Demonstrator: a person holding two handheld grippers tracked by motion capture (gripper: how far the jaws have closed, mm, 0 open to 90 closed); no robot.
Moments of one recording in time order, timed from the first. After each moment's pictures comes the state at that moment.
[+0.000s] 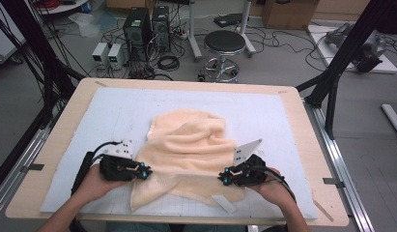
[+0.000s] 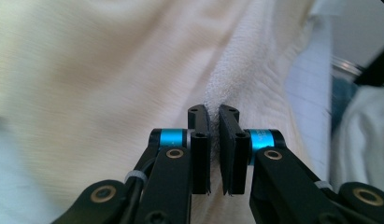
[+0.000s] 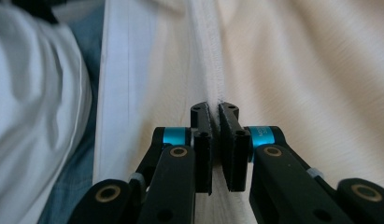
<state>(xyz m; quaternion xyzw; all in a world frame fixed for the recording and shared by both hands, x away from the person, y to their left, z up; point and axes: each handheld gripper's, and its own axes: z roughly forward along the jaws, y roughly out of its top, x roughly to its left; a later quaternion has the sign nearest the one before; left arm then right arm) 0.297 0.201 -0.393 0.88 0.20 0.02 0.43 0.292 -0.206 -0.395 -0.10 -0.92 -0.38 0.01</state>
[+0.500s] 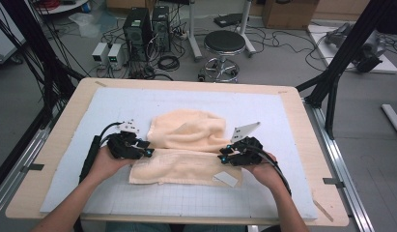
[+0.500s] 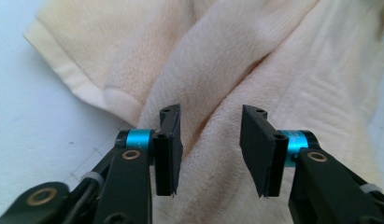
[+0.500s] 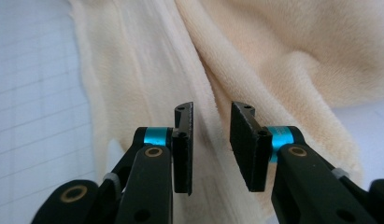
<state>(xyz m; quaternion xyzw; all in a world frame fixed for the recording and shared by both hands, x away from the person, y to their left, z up) 0.351 0.199 -0.401 0.86 0.30 0.07 0.40 0.343 -0.207 -0.397 -0.19 -0.91 -0.37 -0.06</state>
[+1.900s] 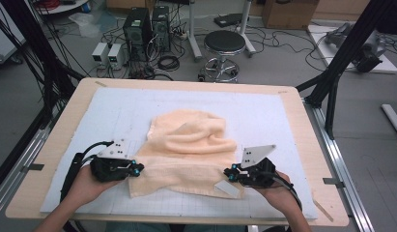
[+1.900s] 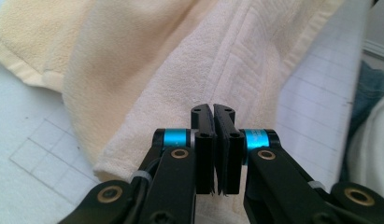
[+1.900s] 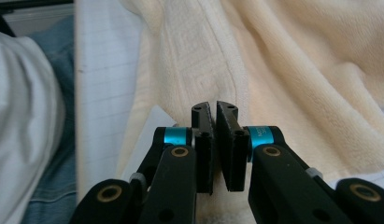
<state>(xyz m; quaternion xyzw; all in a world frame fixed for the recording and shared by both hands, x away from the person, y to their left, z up) 0.271 0.210 -0.375 0.89 0.21 0.08 0.39 0.270 -0.220 -0.376 -0.13 -0.91 -0.39 -0.08</state>
